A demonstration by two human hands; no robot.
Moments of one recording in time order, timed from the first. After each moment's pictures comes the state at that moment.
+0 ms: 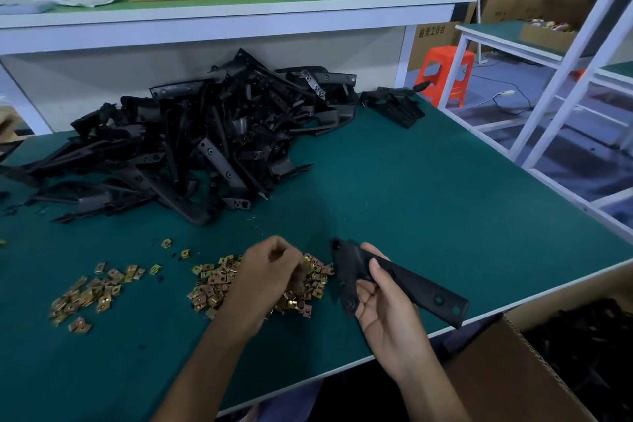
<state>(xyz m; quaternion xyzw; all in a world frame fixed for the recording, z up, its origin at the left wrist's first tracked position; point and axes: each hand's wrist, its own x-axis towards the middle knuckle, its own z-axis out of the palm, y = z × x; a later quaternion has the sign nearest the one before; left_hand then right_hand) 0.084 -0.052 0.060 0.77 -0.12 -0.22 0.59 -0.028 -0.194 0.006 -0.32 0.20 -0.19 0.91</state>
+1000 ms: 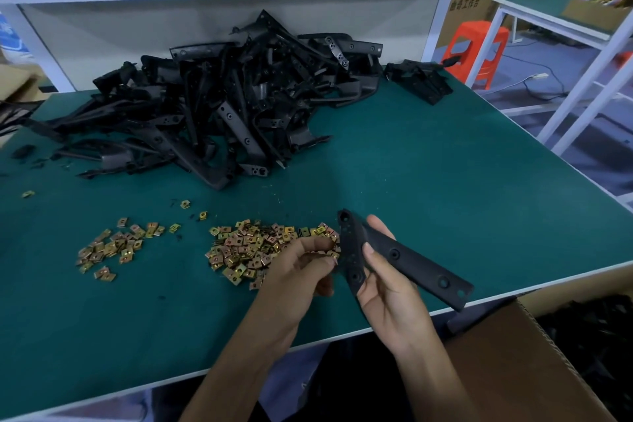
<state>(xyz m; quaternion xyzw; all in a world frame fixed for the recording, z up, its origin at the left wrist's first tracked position) 0.027 -0.043 0.045 0.62 -0.05 -0.28 0.73 -0.028 -0.177 0.001 -0.31 0.12 -0.16 0.93</state>
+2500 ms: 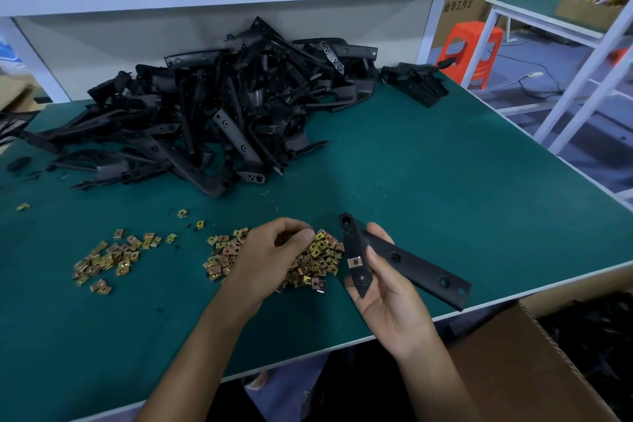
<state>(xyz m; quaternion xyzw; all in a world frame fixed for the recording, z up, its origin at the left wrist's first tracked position) 0.087 -0.029 0.044 0.79 -0.19 -0.16 0.56 -0.027 -0.179 0.011 -0.26 0.13 -0.13 0.95</state>
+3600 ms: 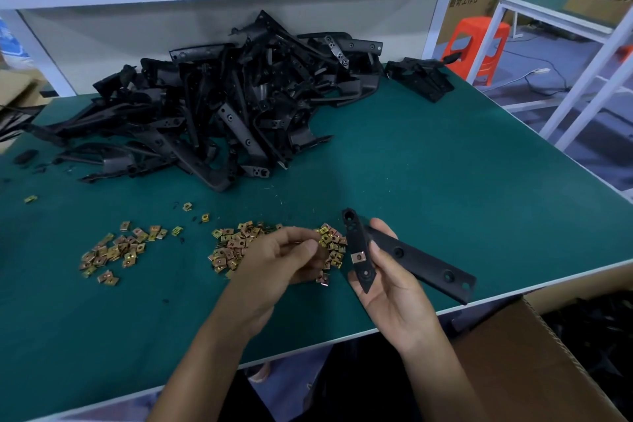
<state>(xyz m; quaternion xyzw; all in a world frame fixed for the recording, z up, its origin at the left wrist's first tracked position) 0.060 -0.020 0.049 0.65 -0.09 -0.29 0.70 -0.029 -0.177 0.014 -0.27 0.13 -0.13 0.94</state>
